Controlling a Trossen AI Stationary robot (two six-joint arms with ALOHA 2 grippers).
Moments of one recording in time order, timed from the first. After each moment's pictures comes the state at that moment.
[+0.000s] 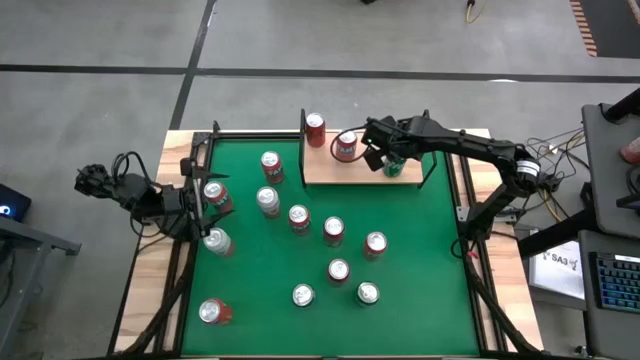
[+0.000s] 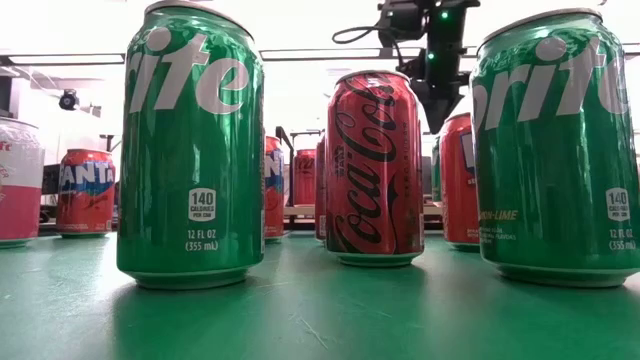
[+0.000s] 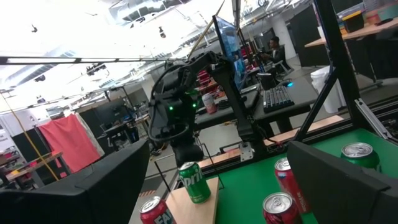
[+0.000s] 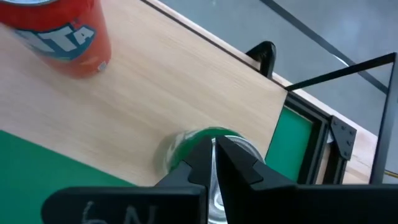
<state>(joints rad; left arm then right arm) -0.42 0.31 0.53 -0.02 -0.51 0.50 -0.41 1.60 1.47 -1.17 0.50 0.58</state>
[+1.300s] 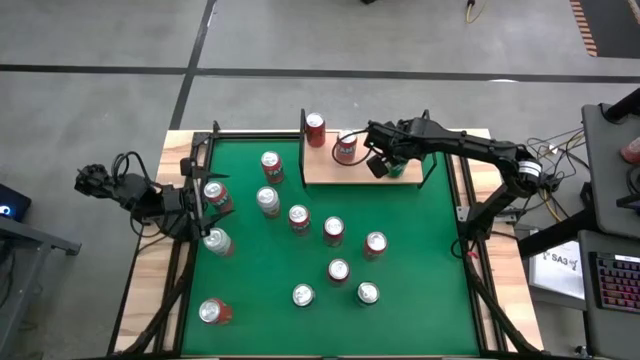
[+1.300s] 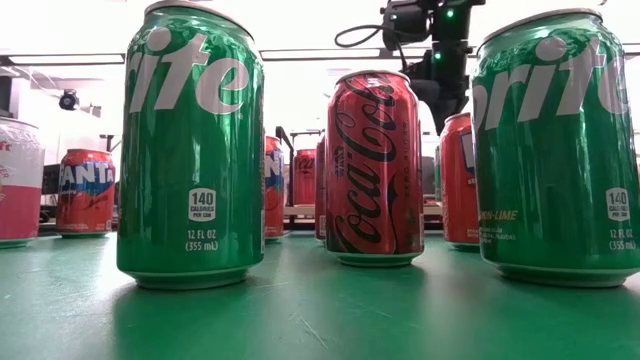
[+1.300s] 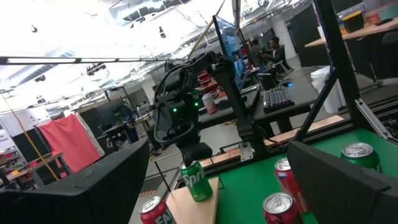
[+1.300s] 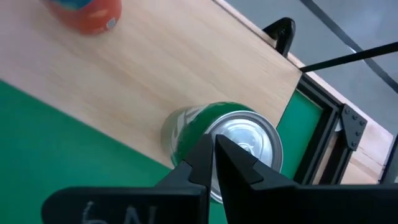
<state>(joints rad) -0.42 0.31 0.53 -0.02 -0.51 0.50 -0.41 1.60 1.45 -1.23 0.39 0.52</state>
